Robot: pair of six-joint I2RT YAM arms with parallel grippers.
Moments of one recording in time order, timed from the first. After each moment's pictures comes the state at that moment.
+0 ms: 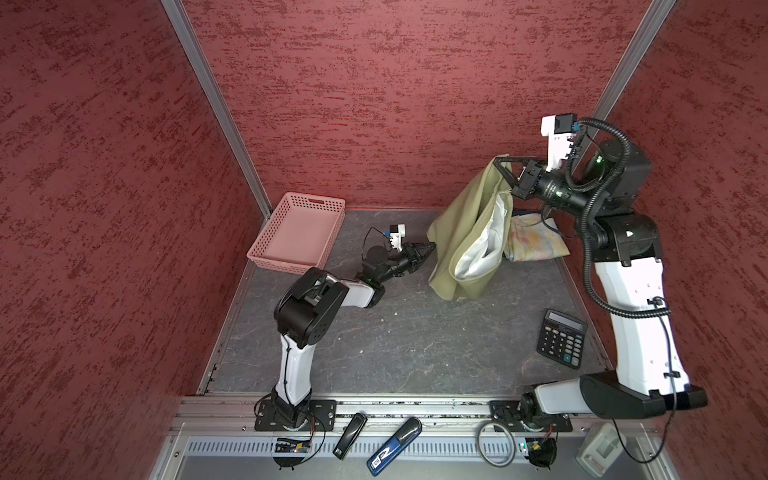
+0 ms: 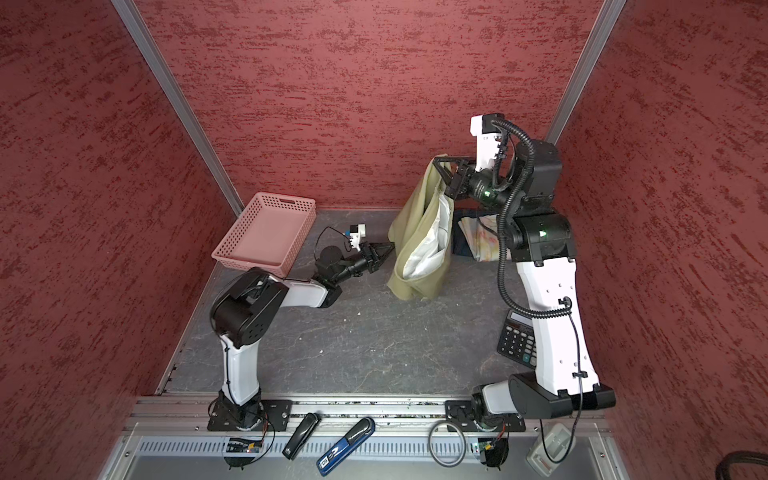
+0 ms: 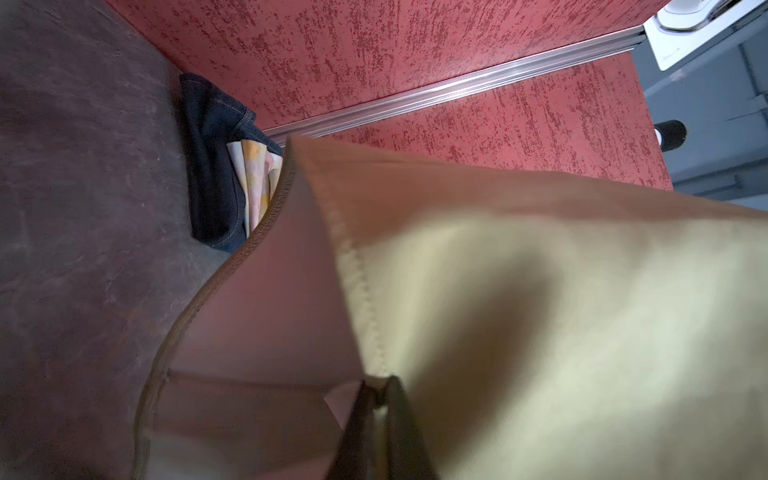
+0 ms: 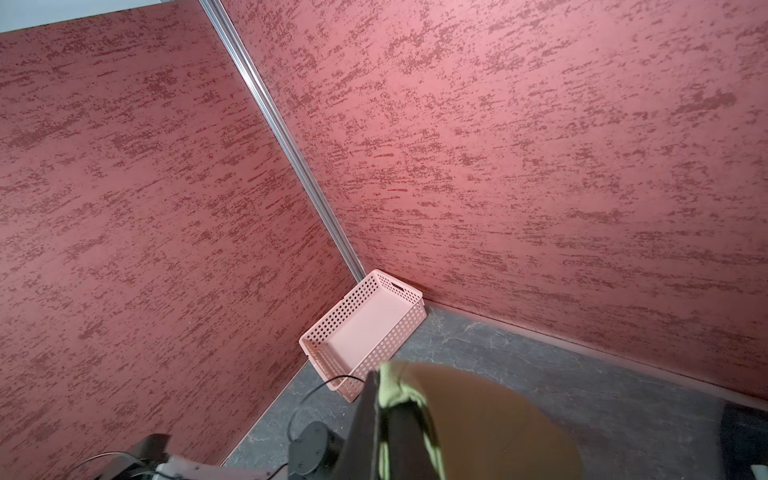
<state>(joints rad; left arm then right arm) -0.57 1.88 0.97 1.07 0.48 -1.39 0.14 1.41 1.98 -0.63 -0.57 0.36</state>
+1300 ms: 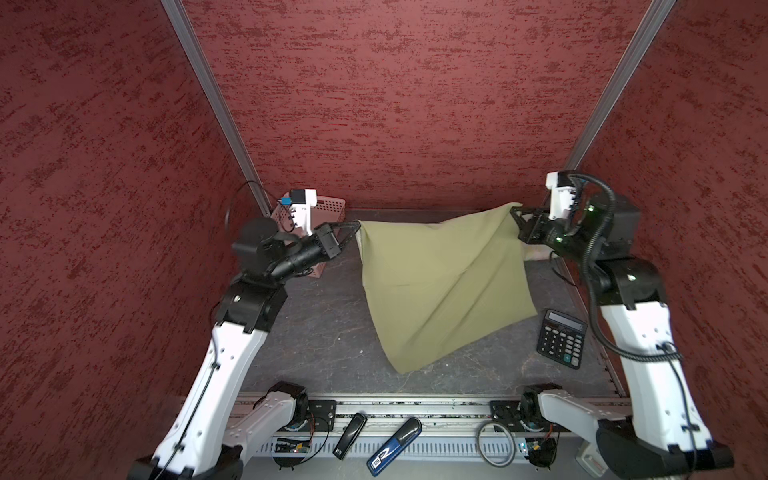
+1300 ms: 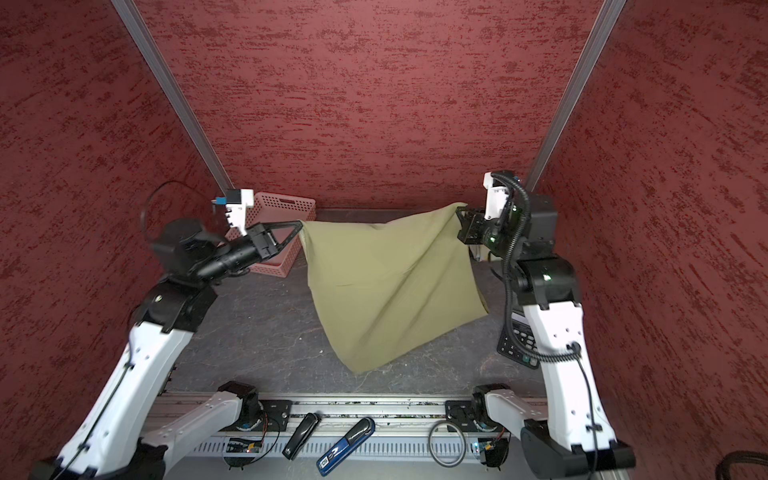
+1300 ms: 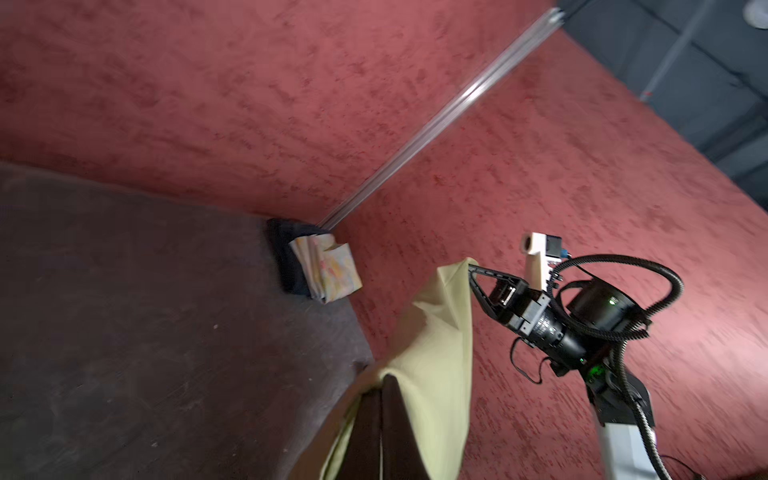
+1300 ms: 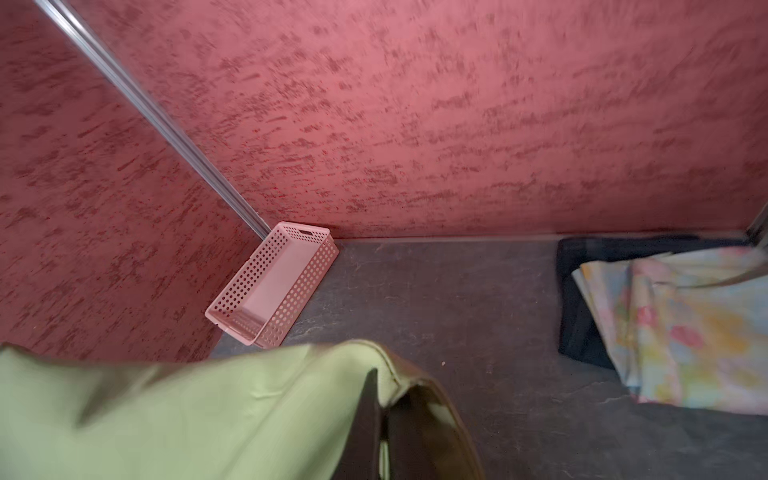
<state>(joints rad) -0.19 1.13 1.21 -0.29 0.63 -0.82 0.08 1.24 1.47 -0.64 -0.37 0.35</state>
